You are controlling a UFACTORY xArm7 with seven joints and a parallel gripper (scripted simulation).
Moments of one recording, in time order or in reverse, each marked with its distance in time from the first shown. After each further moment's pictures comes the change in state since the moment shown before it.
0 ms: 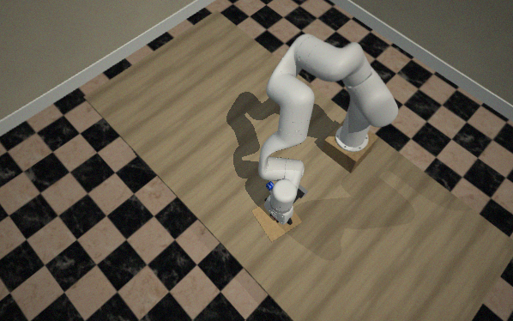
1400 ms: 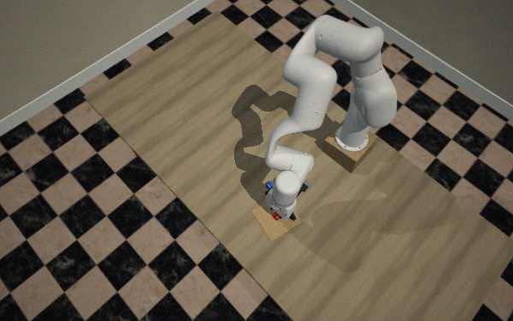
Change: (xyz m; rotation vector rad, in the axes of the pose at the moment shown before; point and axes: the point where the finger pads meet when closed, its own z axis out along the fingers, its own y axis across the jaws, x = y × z) arm -0.001 0.001 -0.072 0.004 -0.005 0.000
